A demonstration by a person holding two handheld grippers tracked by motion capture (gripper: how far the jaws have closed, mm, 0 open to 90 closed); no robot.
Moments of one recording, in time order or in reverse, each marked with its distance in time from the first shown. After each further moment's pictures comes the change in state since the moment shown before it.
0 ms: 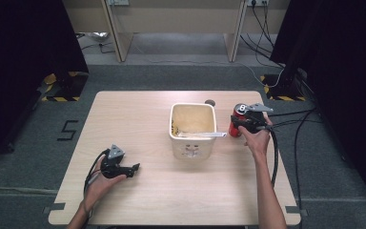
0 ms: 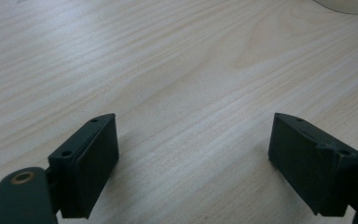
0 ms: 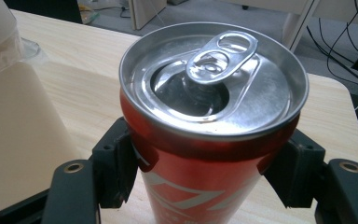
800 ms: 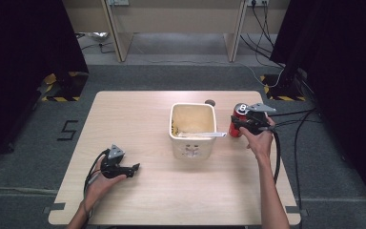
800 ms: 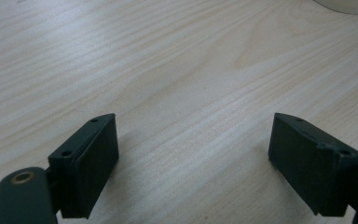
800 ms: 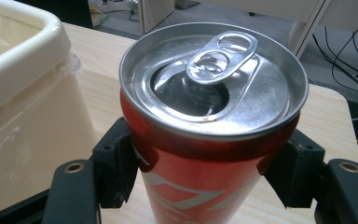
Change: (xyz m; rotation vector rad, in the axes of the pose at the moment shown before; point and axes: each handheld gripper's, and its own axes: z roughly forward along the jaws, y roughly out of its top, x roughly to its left) left arm 0.000 0.000 0.000 0.001 0.000 0.001; right arm 0.009 0.009 -0.023 -0.013 0.024 -0.025
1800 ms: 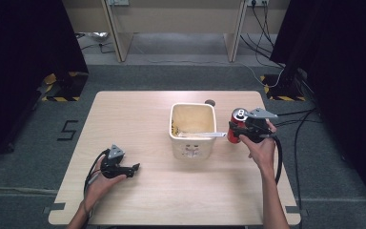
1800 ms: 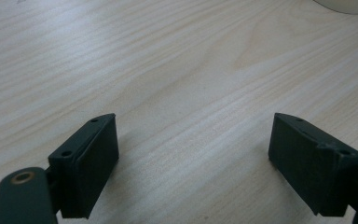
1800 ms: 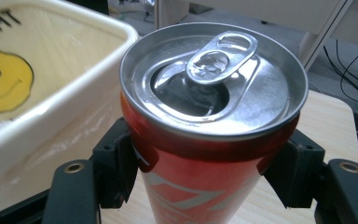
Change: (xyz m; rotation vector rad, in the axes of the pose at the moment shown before) left arm 0.000 0.000 0.000 -0.001 0.000 -0.001; right arm 0.027 0.003 -0.042 -0.011 0.040 -0.059
